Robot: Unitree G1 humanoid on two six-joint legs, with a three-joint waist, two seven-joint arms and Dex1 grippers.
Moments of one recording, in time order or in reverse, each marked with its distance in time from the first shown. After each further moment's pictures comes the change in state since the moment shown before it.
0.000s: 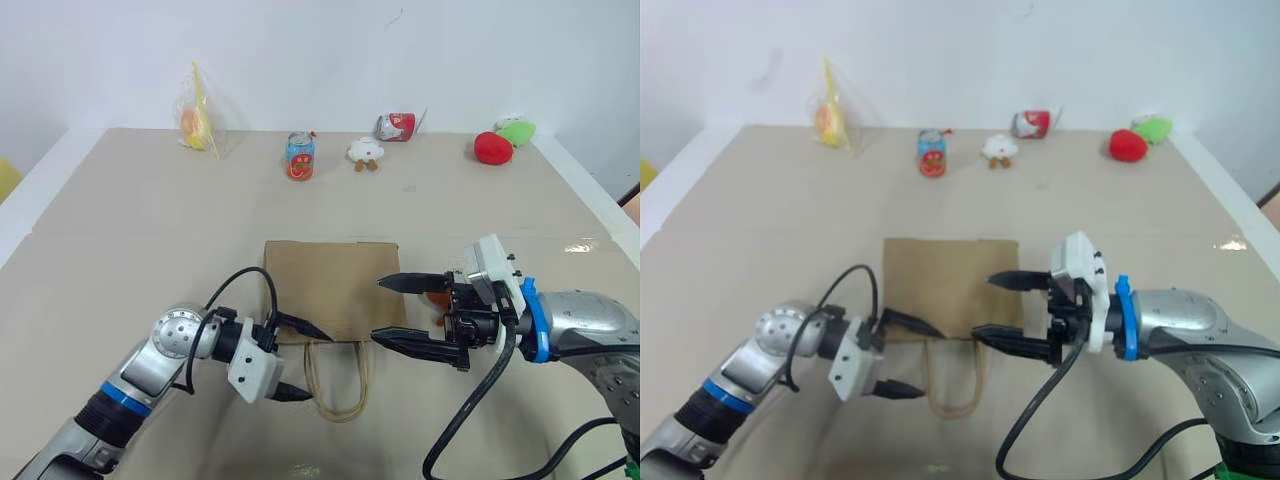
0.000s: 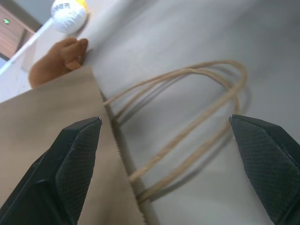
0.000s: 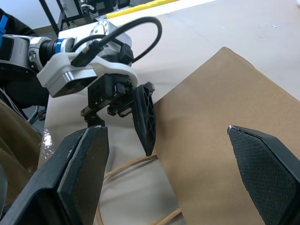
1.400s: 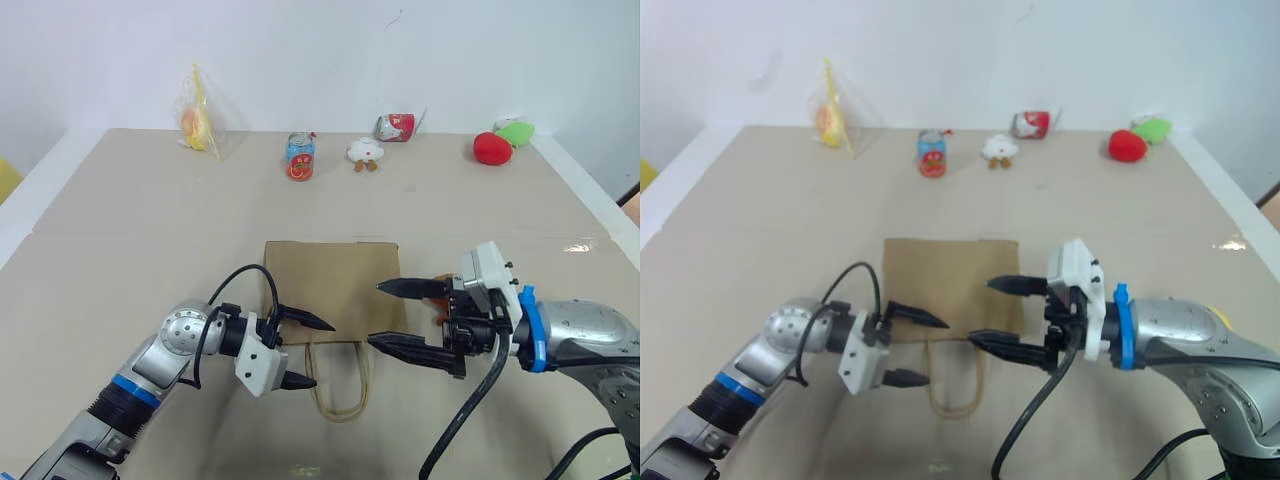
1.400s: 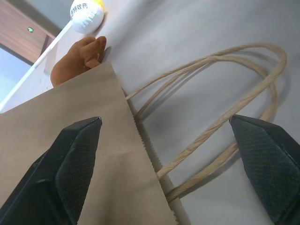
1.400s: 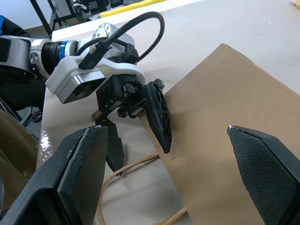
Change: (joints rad) left arm -0.030 -0.037 -0.020 0.113 0.042 -0.126 0.067; right arm 0.047 -0.005 -0.005 -0.048 0.027 0.000 -0.067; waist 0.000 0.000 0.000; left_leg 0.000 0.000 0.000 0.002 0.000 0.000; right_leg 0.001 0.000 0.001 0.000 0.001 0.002
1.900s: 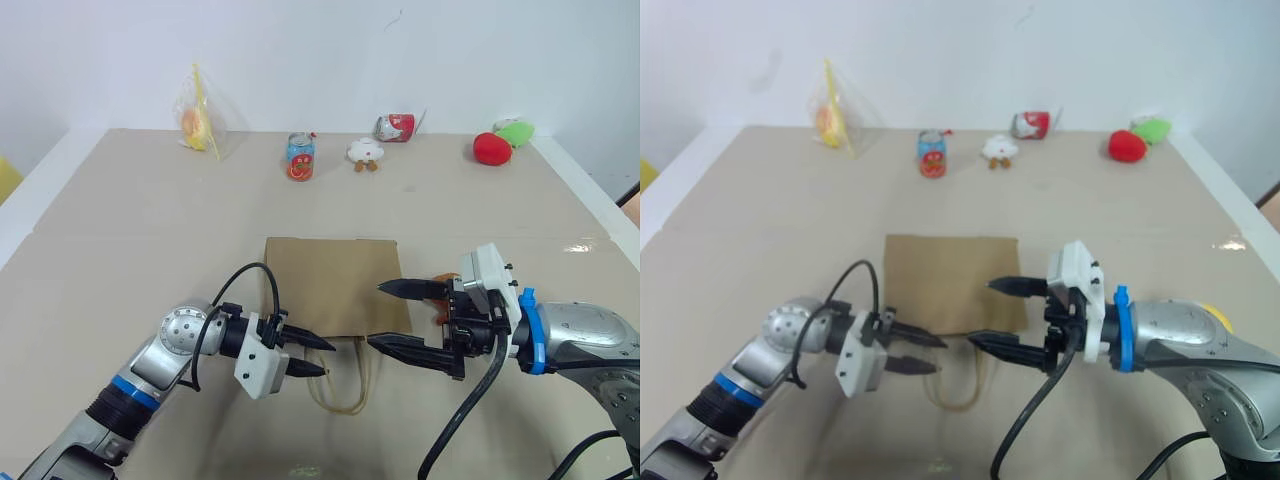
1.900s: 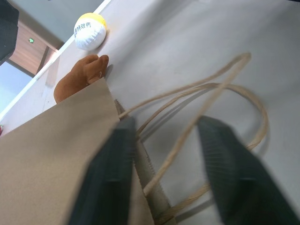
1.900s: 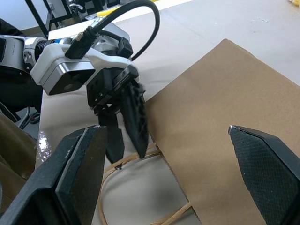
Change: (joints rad) left arm 0.003 0.003 -0.007 -0.056 -0.055 0.040 -0.023; right arm 0.011 -0.001 -0.002 -0.007 0.007 0.000 -0.020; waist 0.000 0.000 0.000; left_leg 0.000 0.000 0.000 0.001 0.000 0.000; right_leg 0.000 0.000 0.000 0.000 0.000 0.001
